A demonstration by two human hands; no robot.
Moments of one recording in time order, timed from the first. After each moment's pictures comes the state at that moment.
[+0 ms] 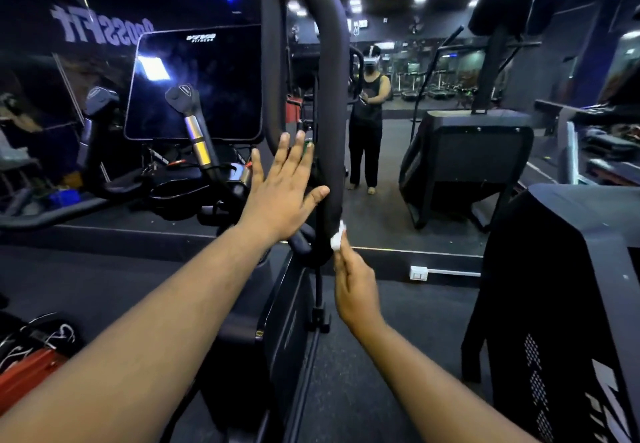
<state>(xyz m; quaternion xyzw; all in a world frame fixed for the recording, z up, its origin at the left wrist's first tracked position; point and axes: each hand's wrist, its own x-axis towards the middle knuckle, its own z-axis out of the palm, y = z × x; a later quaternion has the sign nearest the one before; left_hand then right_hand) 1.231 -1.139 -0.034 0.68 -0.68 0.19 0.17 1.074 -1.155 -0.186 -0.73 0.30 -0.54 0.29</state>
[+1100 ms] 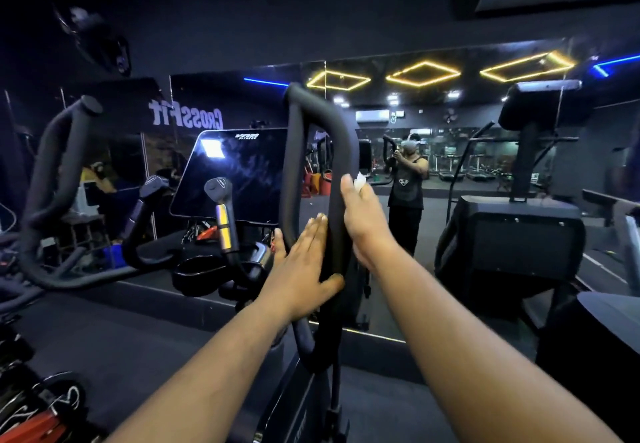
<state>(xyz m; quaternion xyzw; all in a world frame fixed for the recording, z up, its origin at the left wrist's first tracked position) 1.205 -1.150 0.001 0.70 -0.66 0.14 0.24 1.099 -1.234 0.072 -0.66 0.19 -0.56 0.47</state>
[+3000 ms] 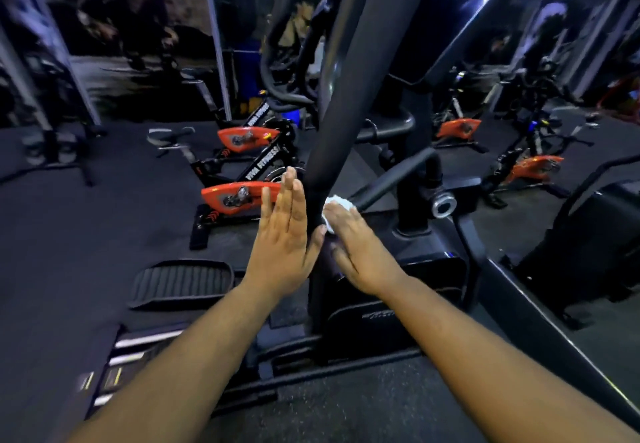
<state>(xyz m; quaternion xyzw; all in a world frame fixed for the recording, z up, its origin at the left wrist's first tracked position) 1.113 -1.169 -0.204 0.82 -0.29 0.43 0.24 1.124 -1.363 -0.216 -0.87 -0.35 -0.25 0.25</state>
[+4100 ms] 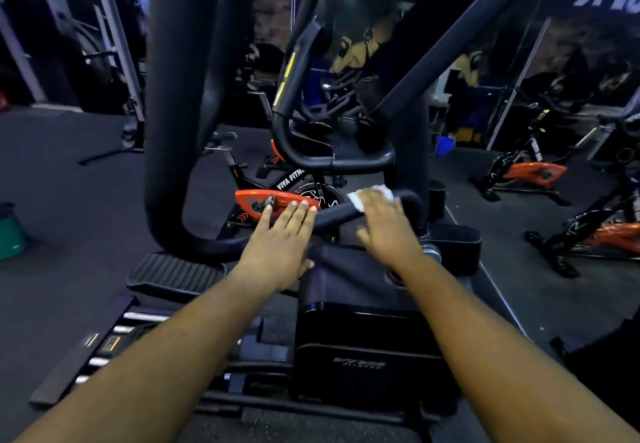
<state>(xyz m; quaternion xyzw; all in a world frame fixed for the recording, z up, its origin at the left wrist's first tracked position) 1.178 -1.343 -0.175 0.99 -0.06 0.09 -0.12 1.305 -1.565 -0.198 -0.92 -0.30 -0.22 0.13</state>
